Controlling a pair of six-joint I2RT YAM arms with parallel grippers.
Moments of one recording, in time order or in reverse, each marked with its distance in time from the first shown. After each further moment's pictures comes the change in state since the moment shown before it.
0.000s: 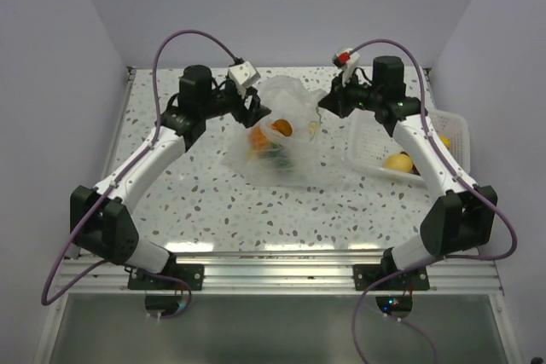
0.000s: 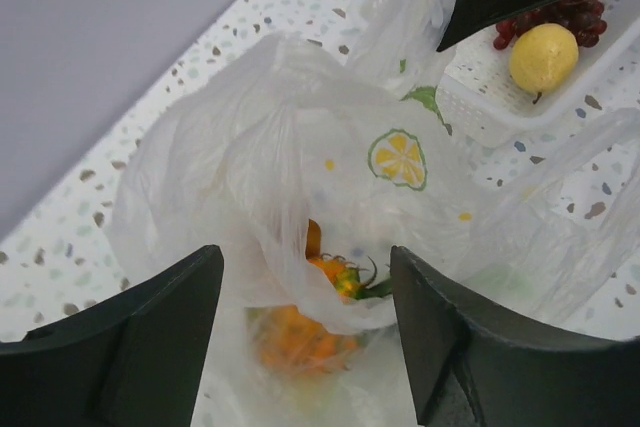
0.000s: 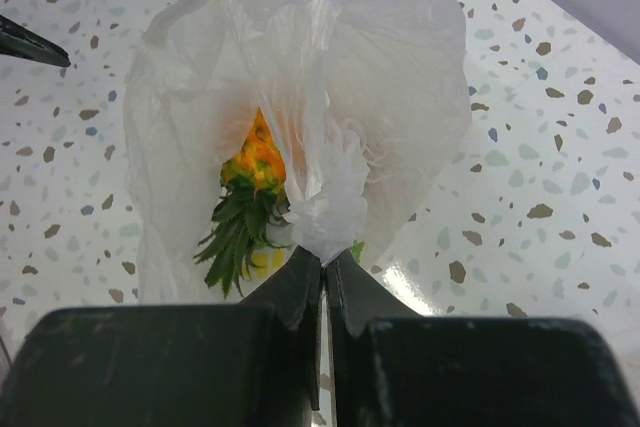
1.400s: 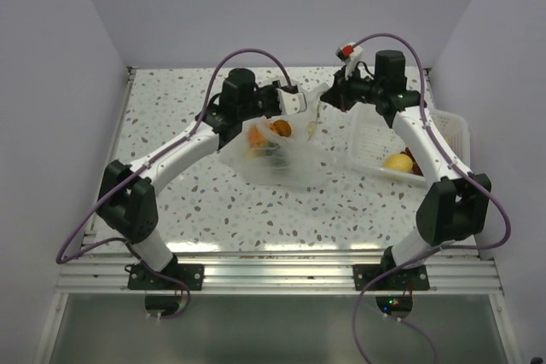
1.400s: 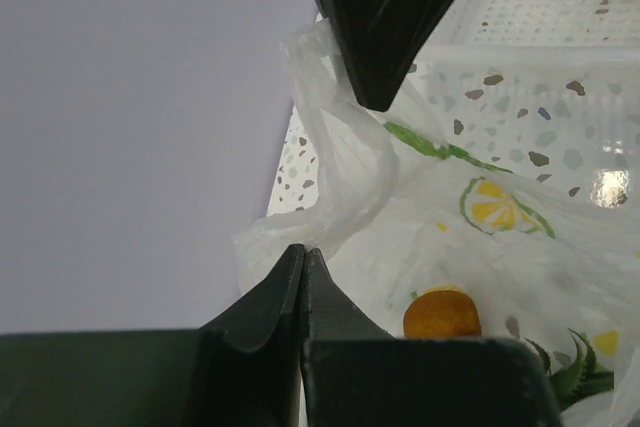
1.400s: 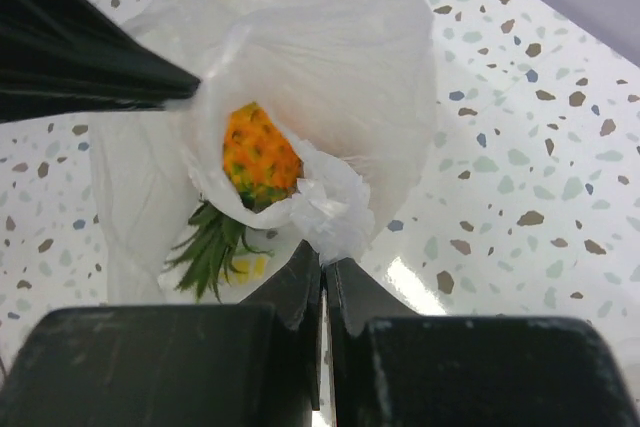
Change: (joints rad) left arm -0.204 0.206 0.143 0.123 -0.138 0.639; right arm -0.034 0.058 0.045 0.011 -0.059 0.021
